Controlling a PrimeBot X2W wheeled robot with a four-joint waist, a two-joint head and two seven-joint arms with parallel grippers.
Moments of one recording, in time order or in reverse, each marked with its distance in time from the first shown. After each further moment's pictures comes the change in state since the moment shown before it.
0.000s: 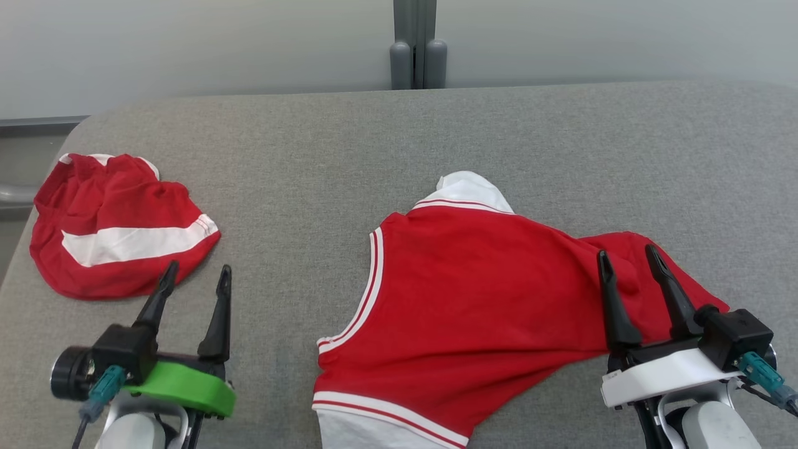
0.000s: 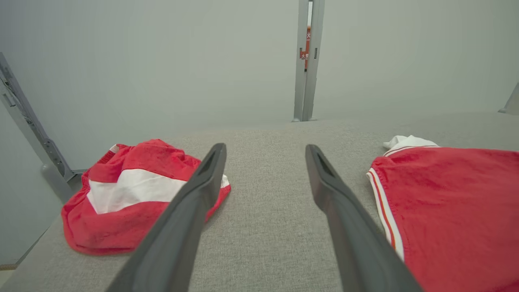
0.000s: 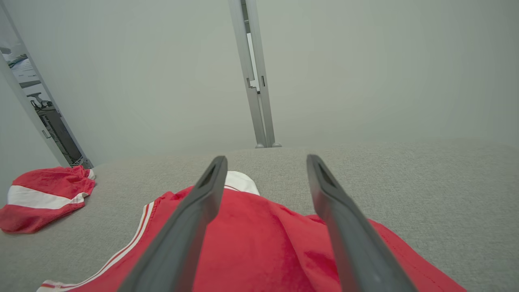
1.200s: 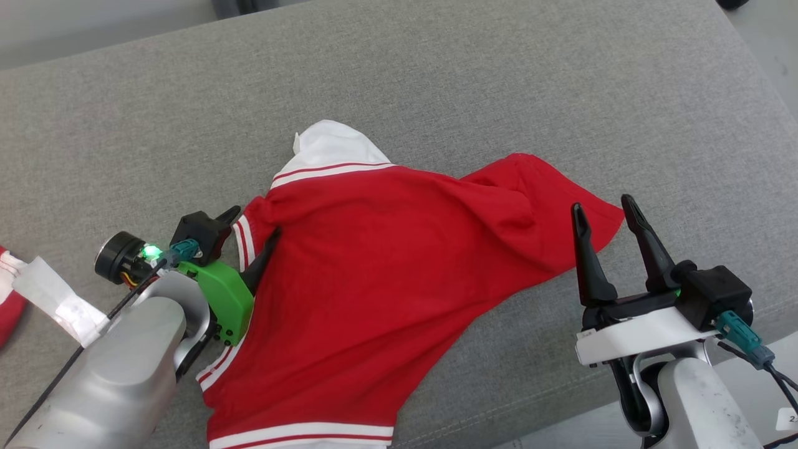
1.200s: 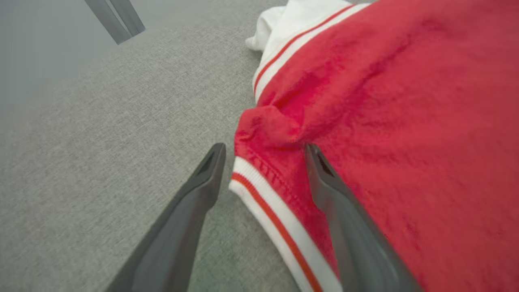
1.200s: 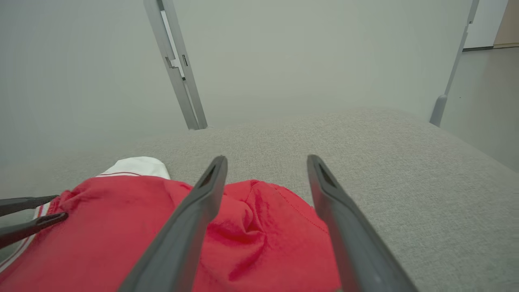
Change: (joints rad) left arm -0.653 0.174 -0.854 0.602 -0.379 0.000 0.012; right arm -0.128 0.043 0.033 0.009 -0.048 0.000 0.000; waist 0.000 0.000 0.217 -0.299
